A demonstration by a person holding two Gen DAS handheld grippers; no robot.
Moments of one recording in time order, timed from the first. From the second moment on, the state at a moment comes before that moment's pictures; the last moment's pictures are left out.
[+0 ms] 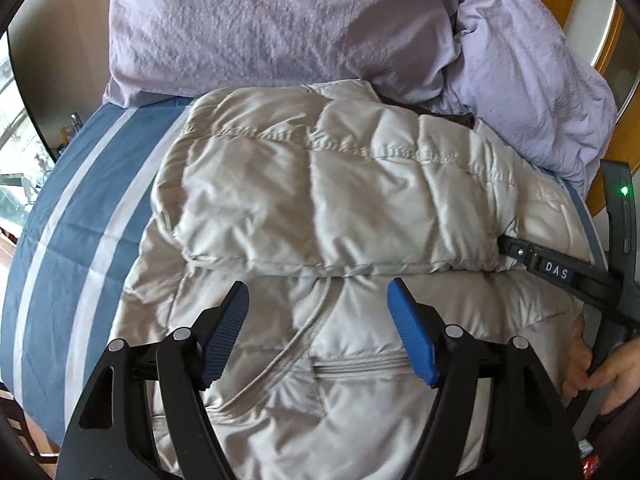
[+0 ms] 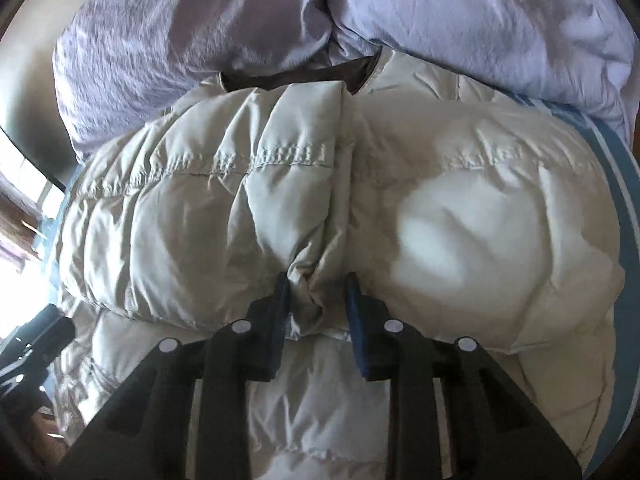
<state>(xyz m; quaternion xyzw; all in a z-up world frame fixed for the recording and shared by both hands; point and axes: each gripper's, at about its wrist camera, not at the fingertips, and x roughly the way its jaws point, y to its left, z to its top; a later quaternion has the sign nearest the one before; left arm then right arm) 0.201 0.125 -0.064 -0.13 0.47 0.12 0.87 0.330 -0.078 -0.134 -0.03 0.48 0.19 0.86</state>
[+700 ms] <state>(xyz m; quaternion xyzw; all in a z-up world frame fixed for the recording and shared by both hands) 0.061 0.204 -0.078 -0.16 0.48 0.17 0.85 0.231 -0.280 -0.106 0.02 0.48 0.14 0.87</state>
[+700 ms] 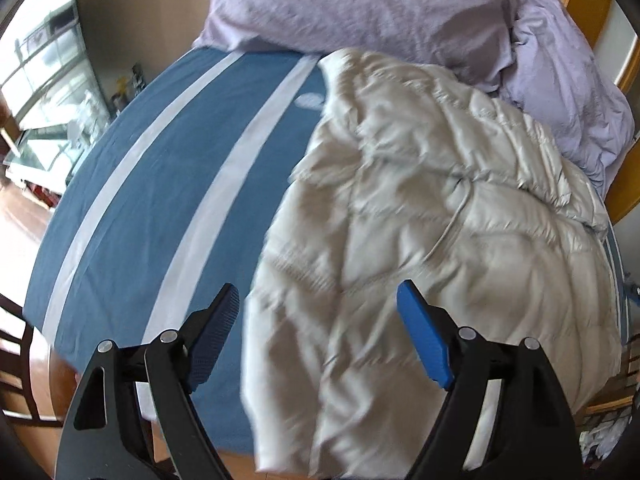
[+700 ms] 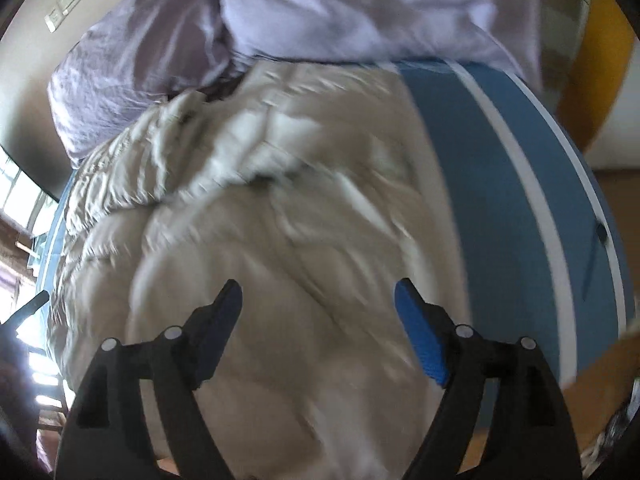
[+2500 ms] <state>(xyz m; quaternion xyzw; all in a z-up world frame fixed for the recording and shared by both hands) 0.090 0.219 0.015 -0.26 0.33 0.14 0.90 0.221 -0.304 -0.035 0.05 0.35 0.16 0.92</state>
